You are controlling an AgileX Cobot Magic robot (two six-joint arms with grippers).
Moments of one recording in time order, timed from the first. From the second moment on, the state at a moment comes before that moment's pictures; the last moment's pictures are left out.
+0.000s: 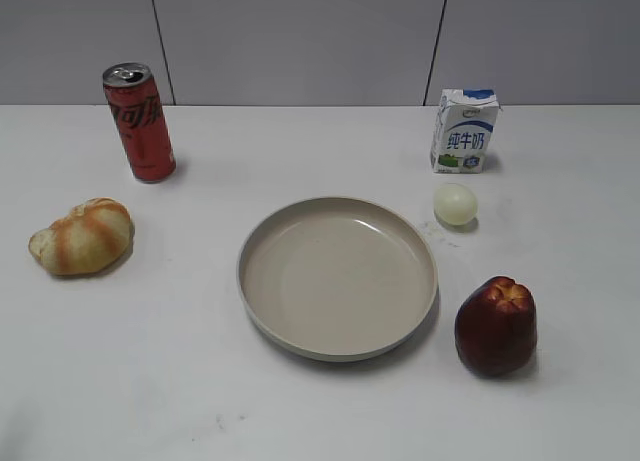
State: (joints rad) left arm -0.04 0.42 -0.64 -0.11 0.78 0.18; right arm 0.08 -0.01 -0.50 0.05 1.04 0.02
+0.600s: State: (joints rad) left arm -0.08 1.39 -1.06 -0.25 0.77 0.50; right arm 0.08 -0.01 -0.50 0.05 1.04 0.02
